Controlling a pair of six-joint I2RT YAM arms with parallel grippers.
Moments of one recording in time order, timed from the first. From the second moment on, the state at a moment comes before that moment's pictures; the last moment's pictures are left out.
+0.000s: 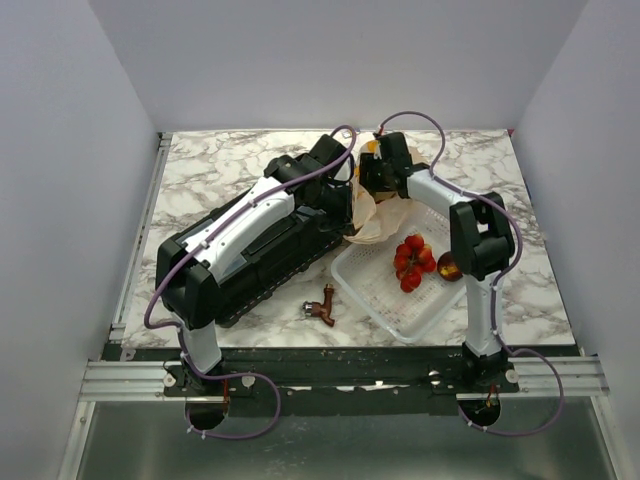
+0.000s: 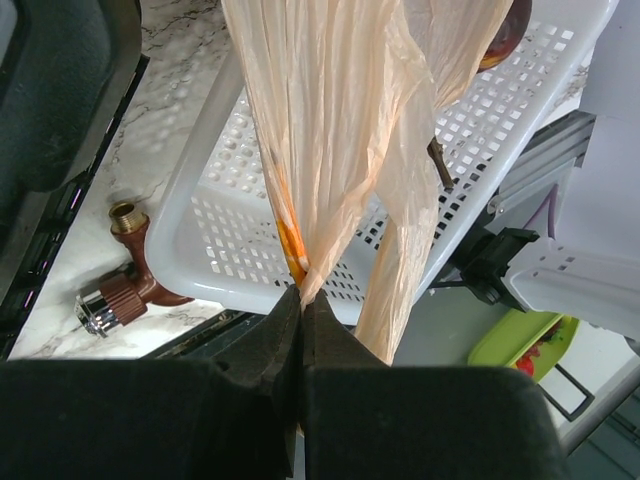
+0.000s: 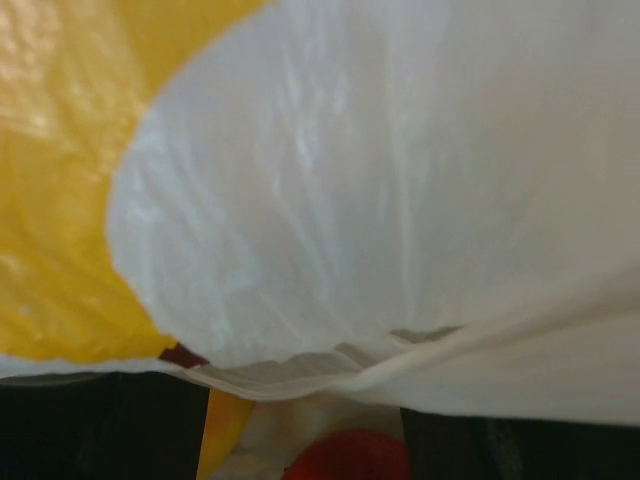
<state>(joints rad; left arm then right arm) -0.71 1.79 1.79 -1.02 0.37 -0.68 0.36 2.16 1.63 -0.20 -0.02 0.26</state>
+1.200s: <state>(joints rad) -0.65 1.83 1.86 -1.12 0.31 -0.71 0.36 1.63 1.49 -0.56 -0.11 0.42</state>
